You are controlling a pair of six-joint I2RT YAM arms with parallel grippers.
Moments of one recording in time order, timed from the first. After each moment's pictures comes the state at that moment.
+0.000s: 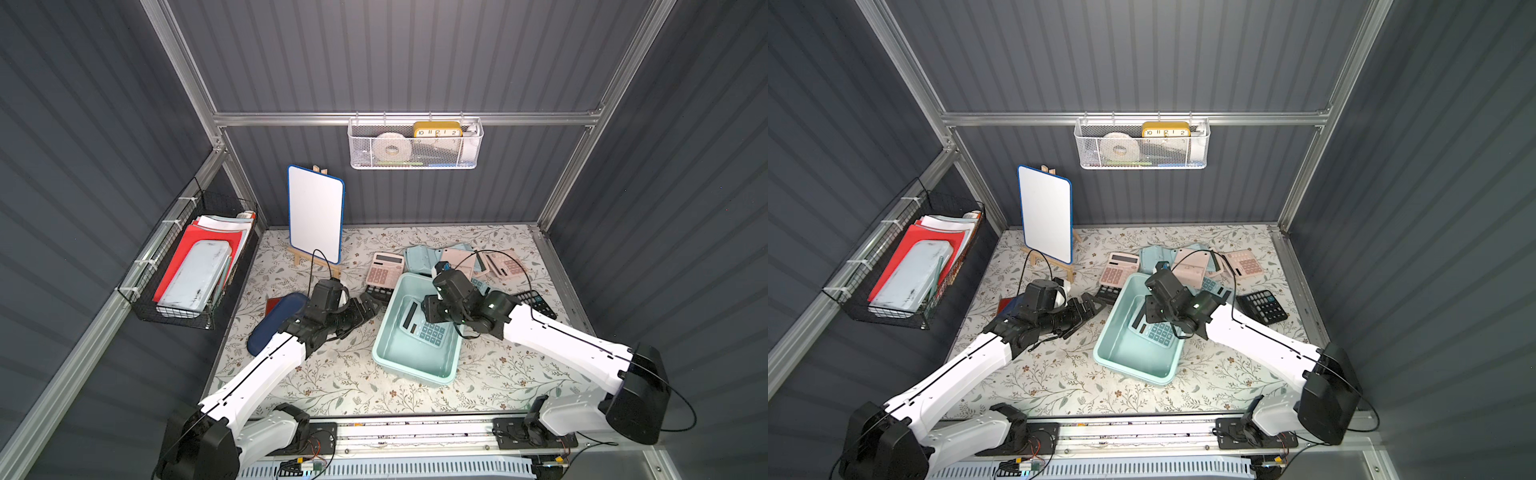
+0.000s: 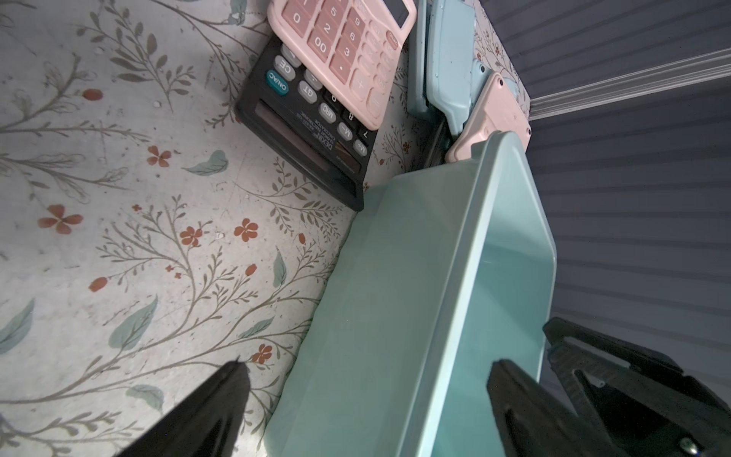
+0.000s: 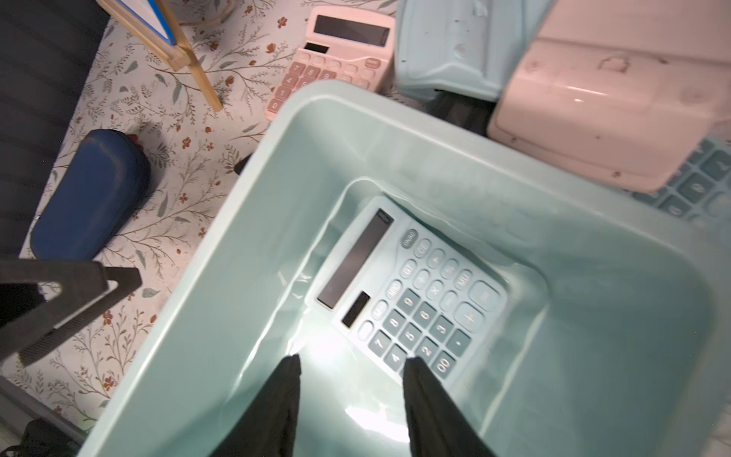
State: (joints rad) left arm -0.46 1.13 0.76 -0.38 0.31 -0.87; right arm 0.78 1.34 1.08 -0.60 0.18 0.60
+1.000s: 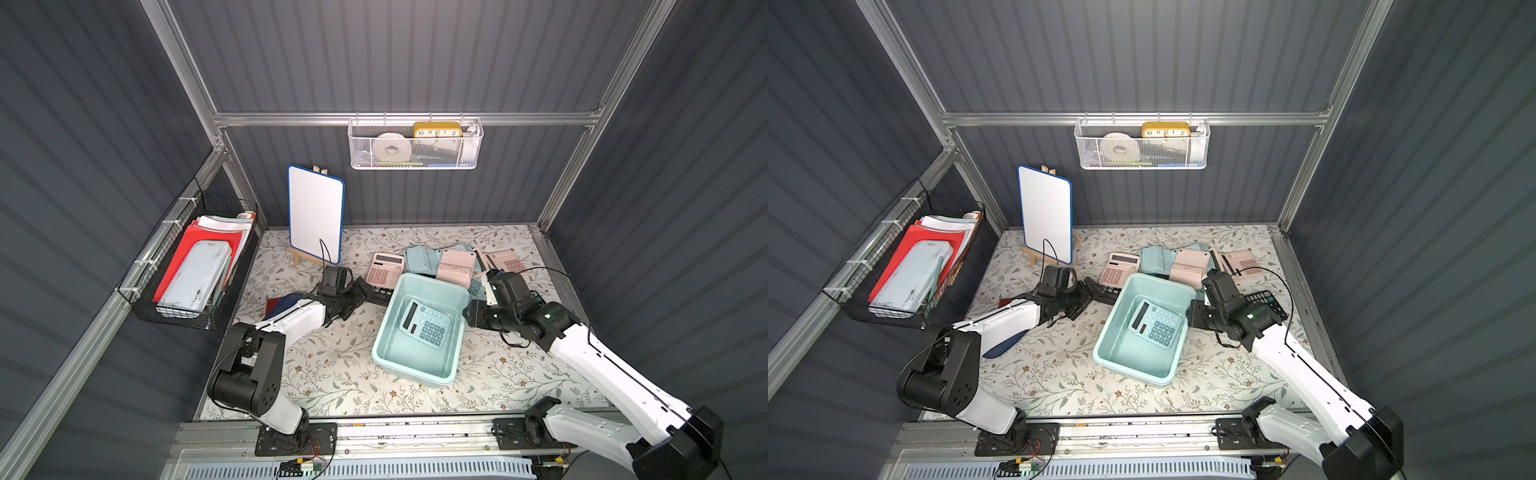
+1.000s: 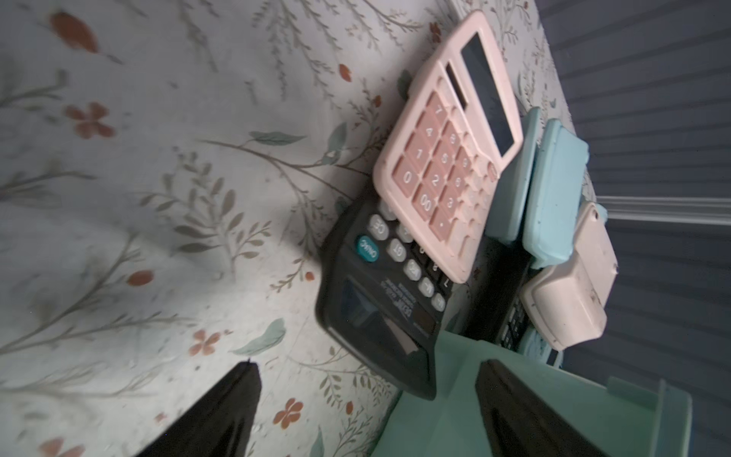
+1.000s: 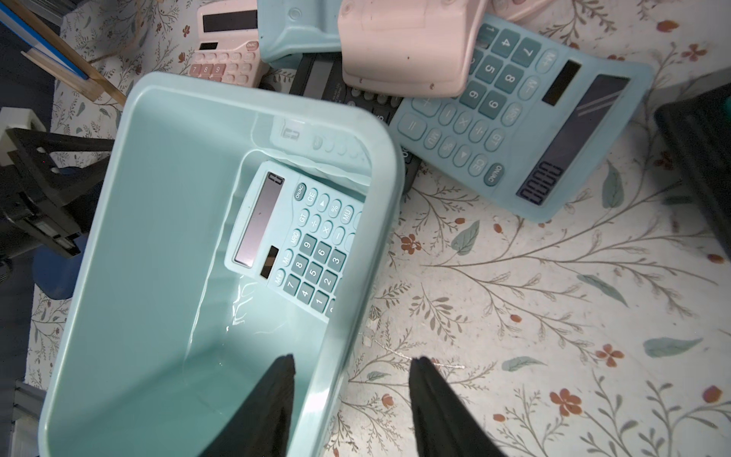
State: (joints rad) left arm -0.34 1.60 0.85 -0.06 0.30 -0.95; right arm 0.48 1.07 0.93 -0.76 -0.04 0.59
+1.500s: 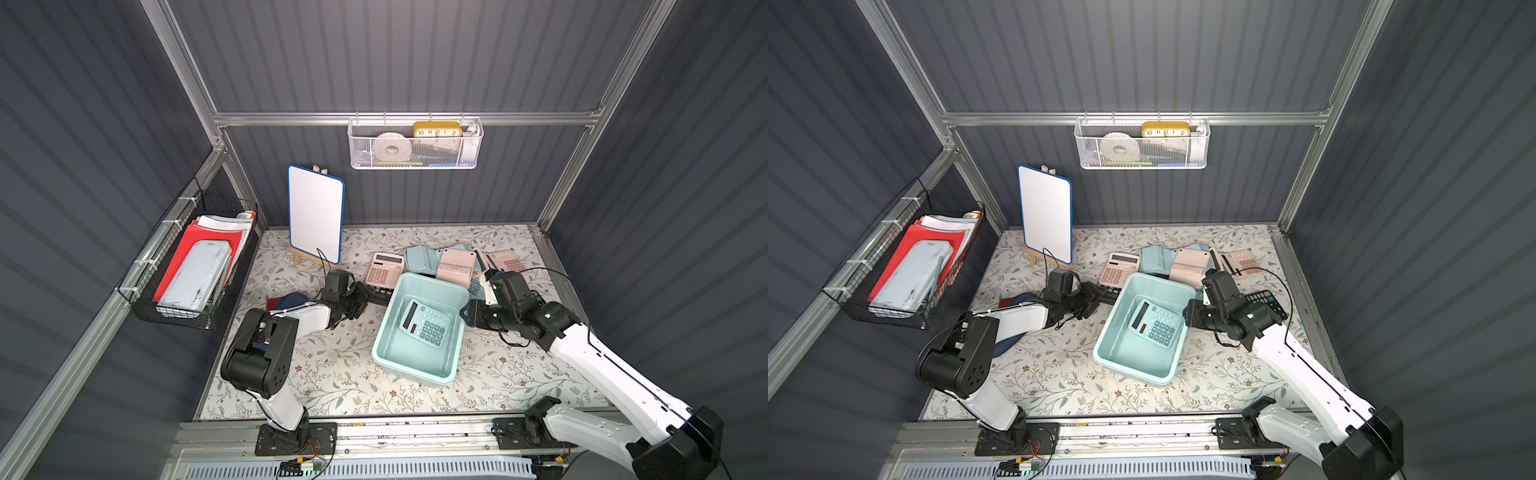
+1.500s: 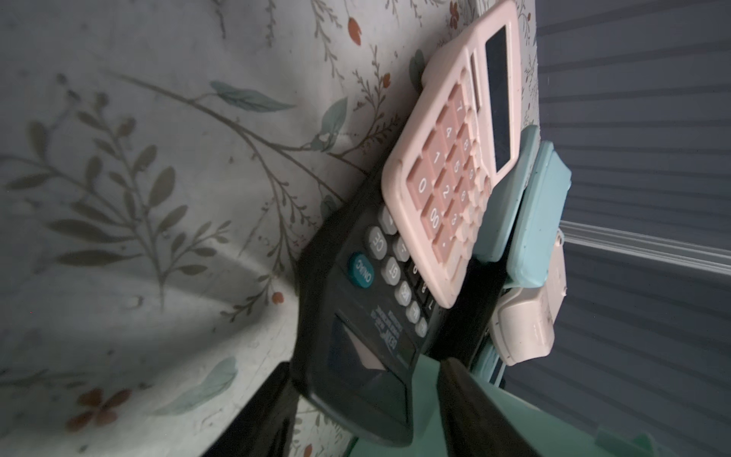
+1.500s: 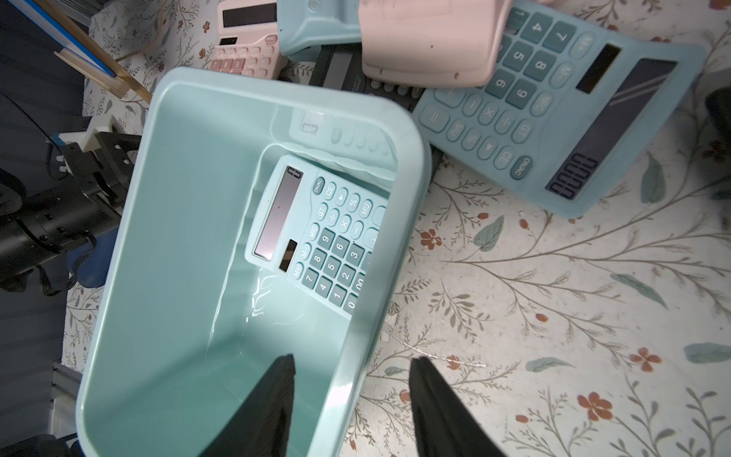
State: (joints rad) left arm -0.34 1.70 0.80 0.14 0.36 -1.13; right arm 0.48 1.07 0.93 -0.74 -0.09 0.61
